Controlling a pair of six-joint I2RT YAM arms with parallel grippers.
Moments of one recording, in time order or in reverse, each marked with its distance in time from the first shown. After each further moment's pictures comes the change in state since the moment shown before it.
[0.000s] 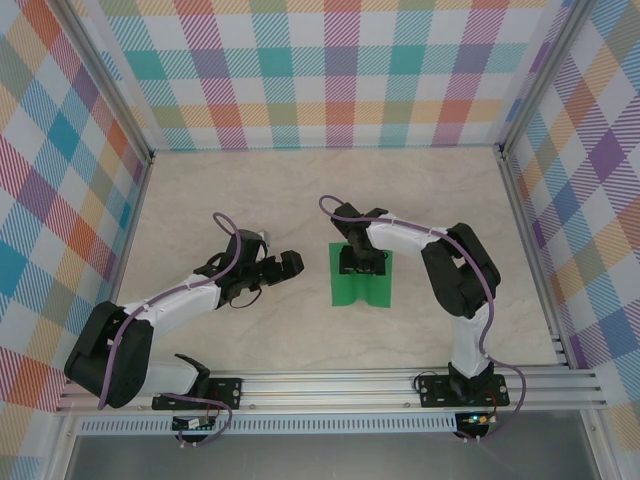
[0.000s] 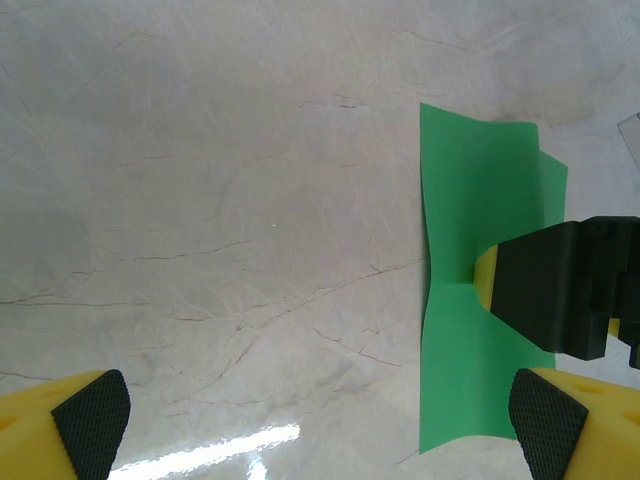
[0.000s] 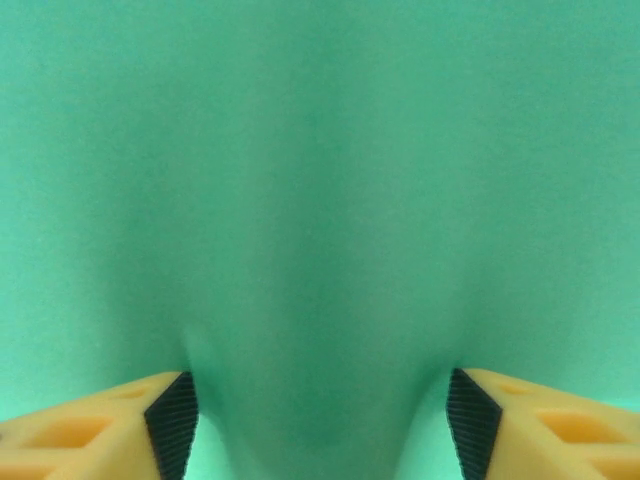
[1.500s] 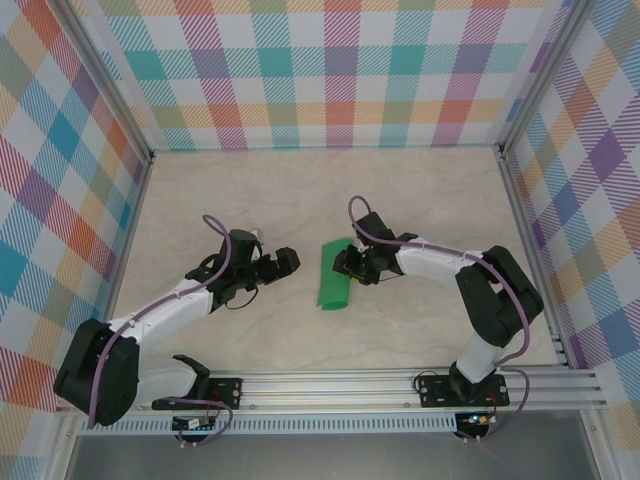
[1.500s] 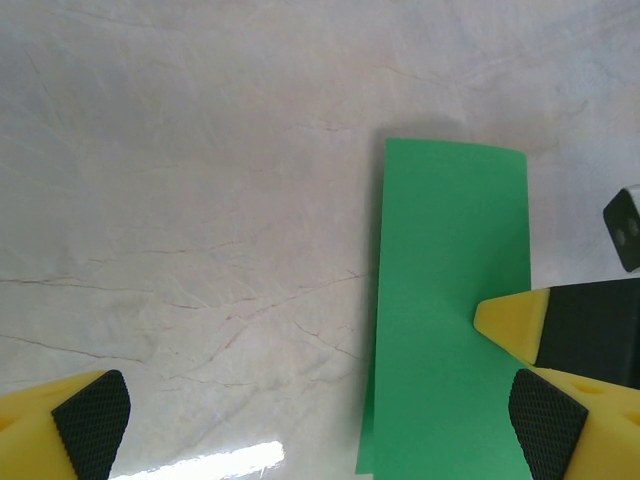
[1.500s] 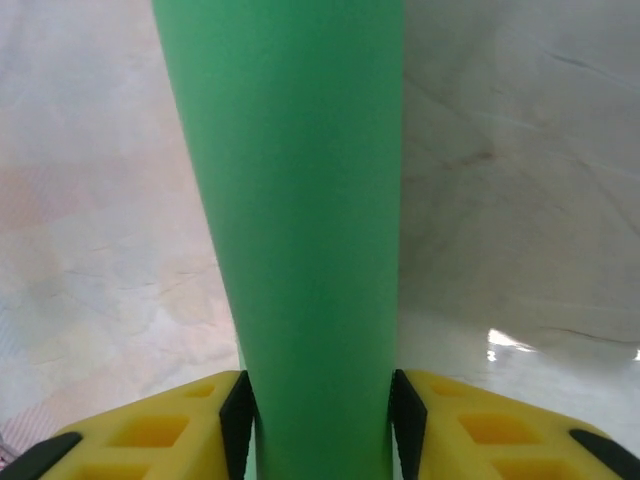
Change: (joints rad) left arm 0.000 -0.086 0.000 -0.048 -0.014 -0.049; right arm -0.039 -0.284 -0.394 0.521 -0.360 0.261
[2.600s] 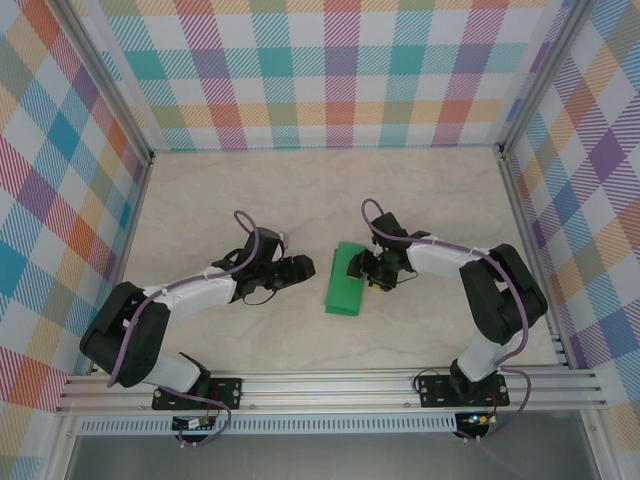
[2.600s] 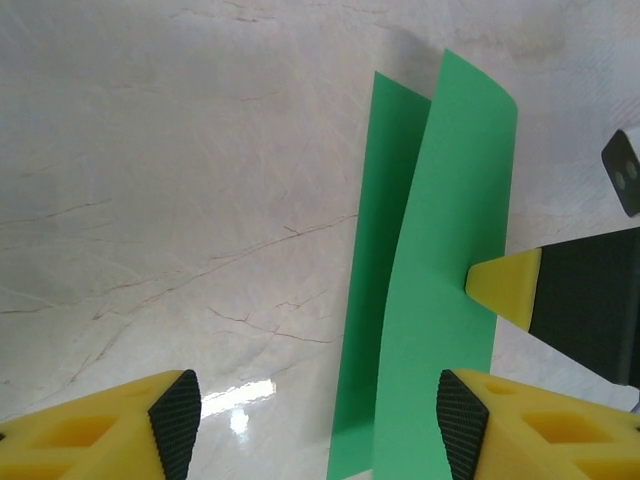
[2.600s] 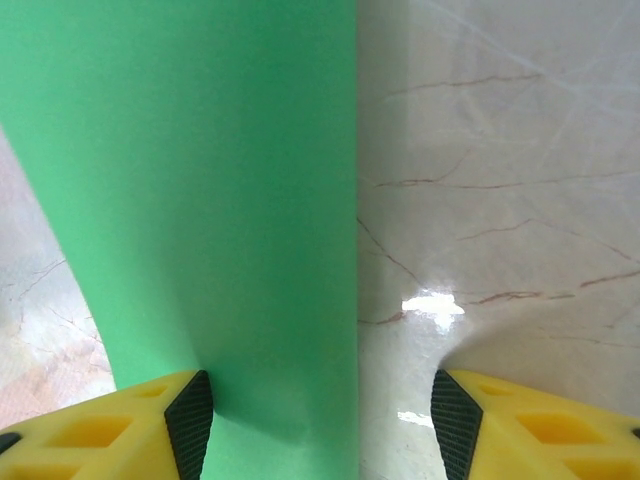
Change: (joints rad) left arm -0.092 0.215 0.076 0.083 0.088 -0.008; right arm -0.096 0.002 -0.023 -0.122 -0.030 -0.130
